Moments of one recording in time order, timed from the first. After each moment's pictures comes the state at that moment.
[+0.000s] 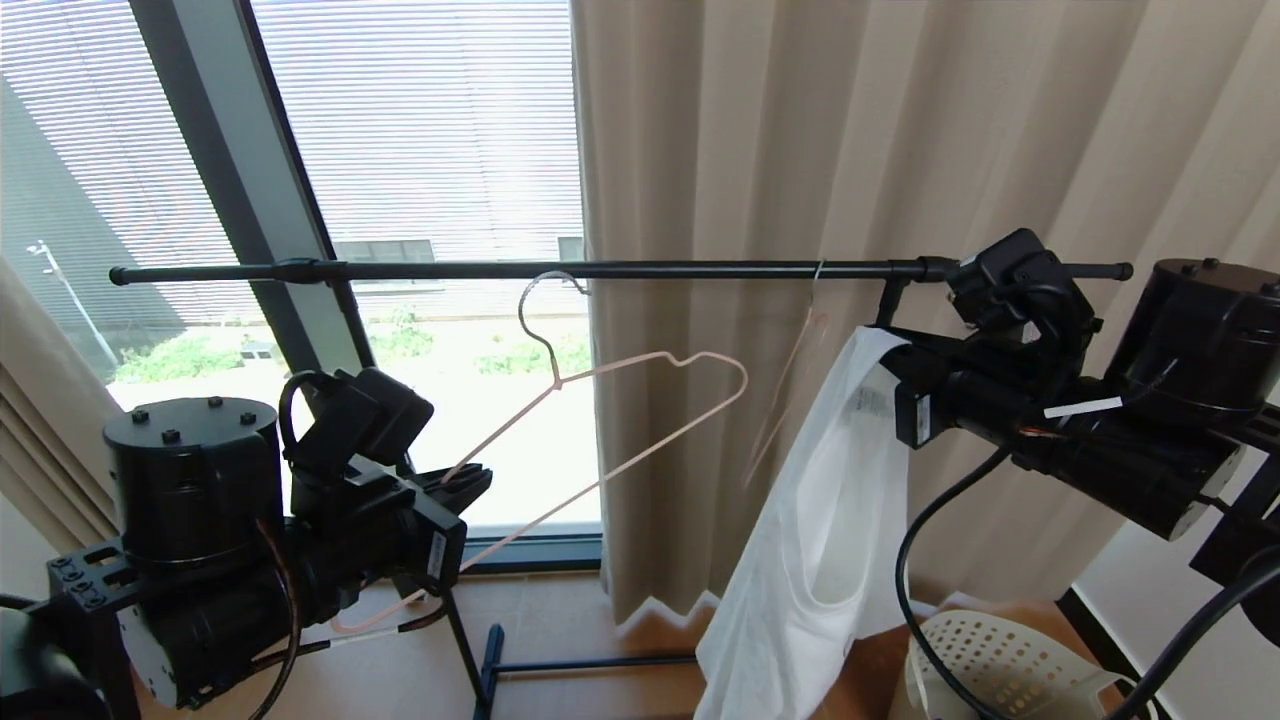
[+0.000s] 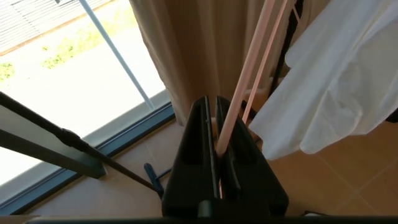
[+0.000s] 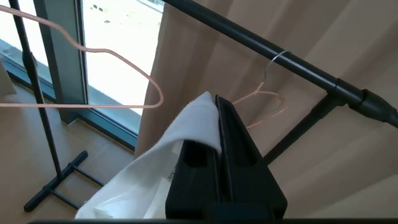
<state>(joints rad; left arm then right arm) -0.48 1.56 -0.46 -0.78 0.01 0.18 0.44 1.63 -0.72 -0.83 -0.04 -0.28</state>
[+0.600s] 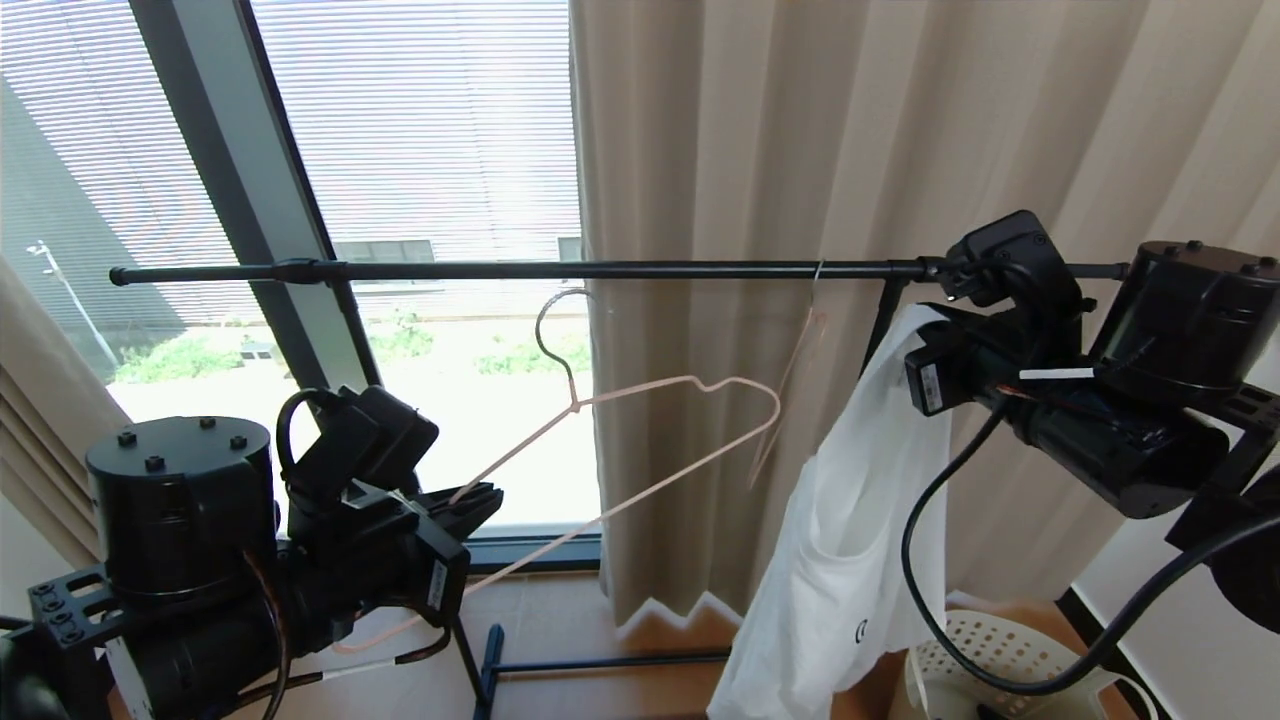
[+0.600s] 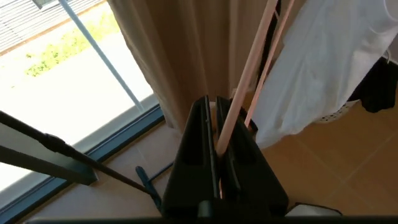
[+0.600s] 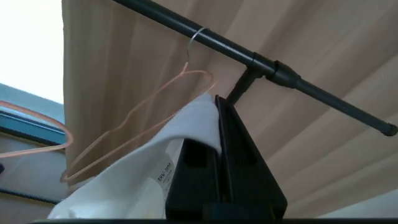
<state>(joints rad) -0.53 1.53 -0.42 -0.78 -0.02 0.17 0.43 1.66 -0.78 -0.83 -0.36 -0.36</state>
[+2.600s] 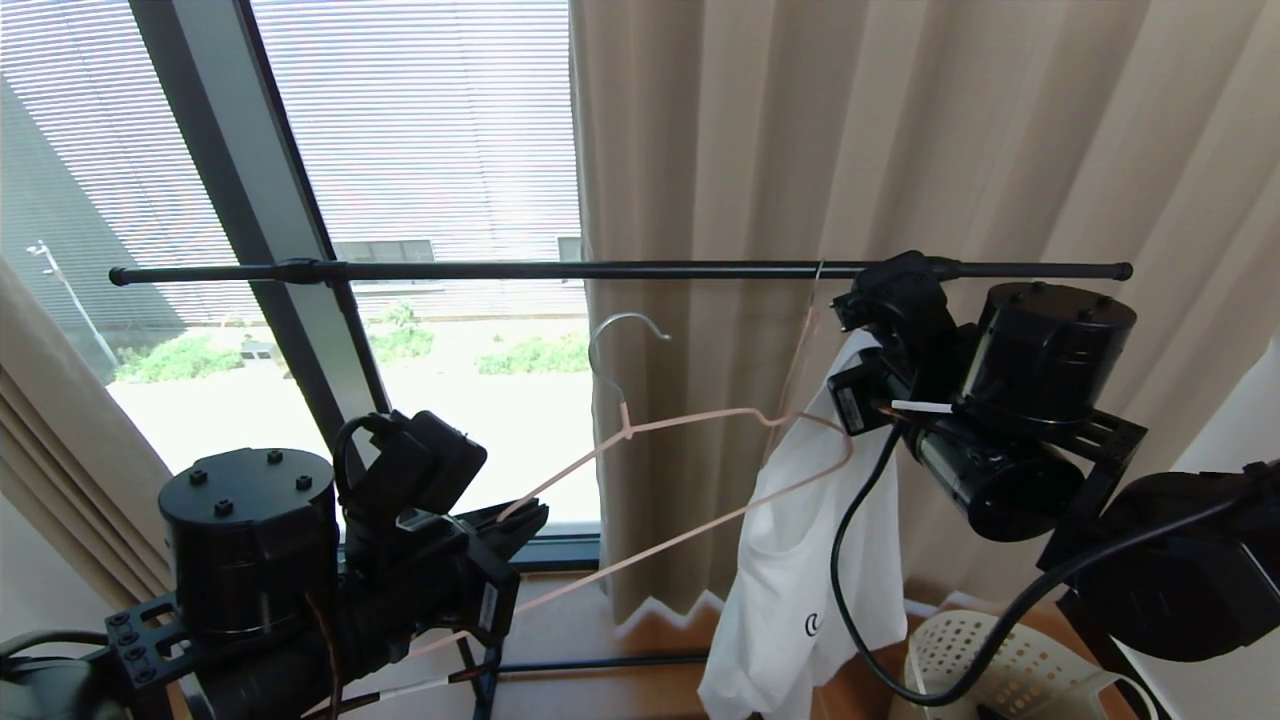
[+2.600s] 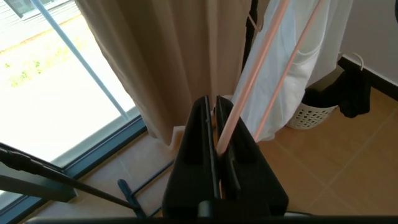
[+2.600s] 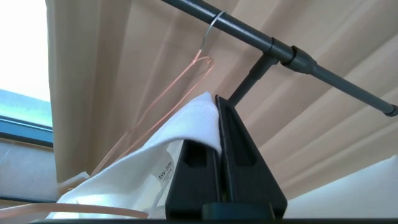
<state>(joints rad) -0.62 1.63 -0.38 -0.95 0.02 0.12 0.59 1.81 -0.82 -0.91 -0.62 -0.37</state>
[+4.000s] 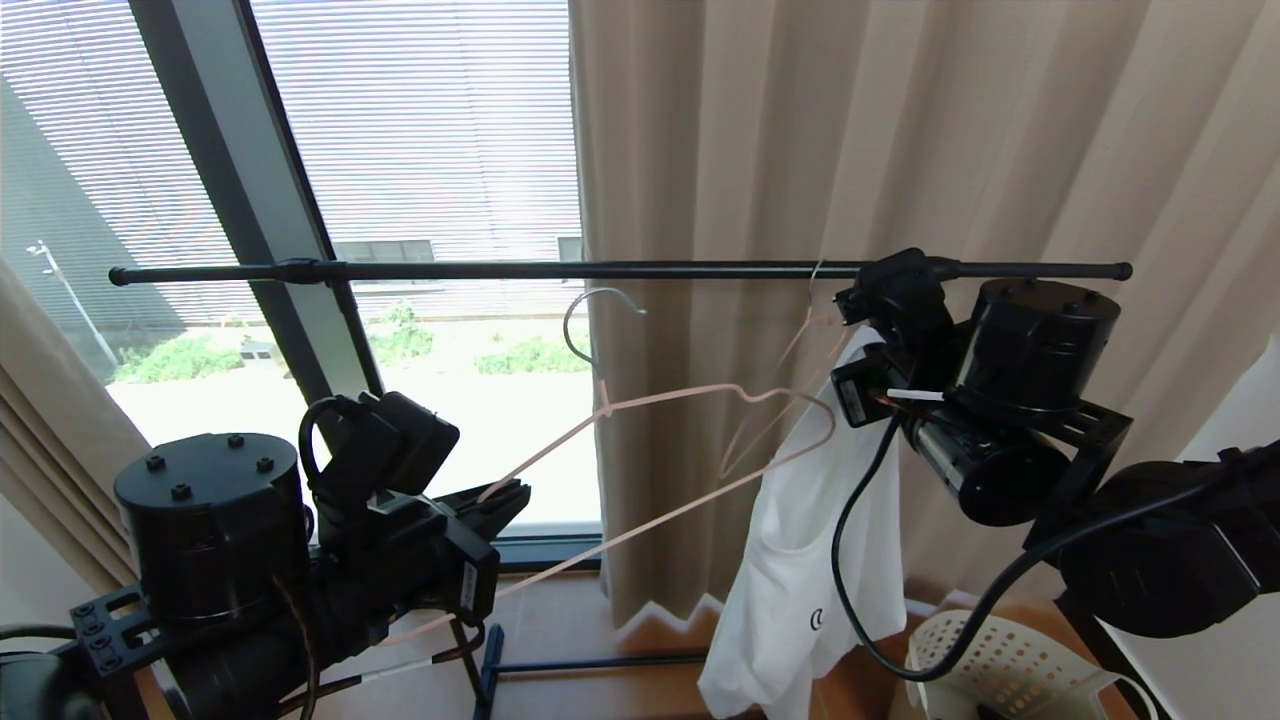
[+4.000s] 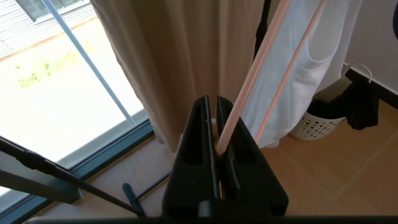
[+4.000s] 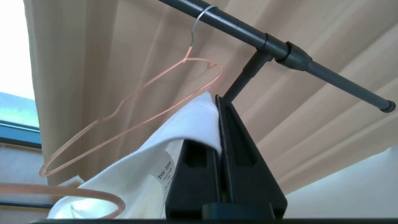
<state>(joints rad) -0.58 1.59 -0.39 -0.95 0.01 0.12 0.55 1.83 -0.85 -0.91 -0.62 -0.37</state>
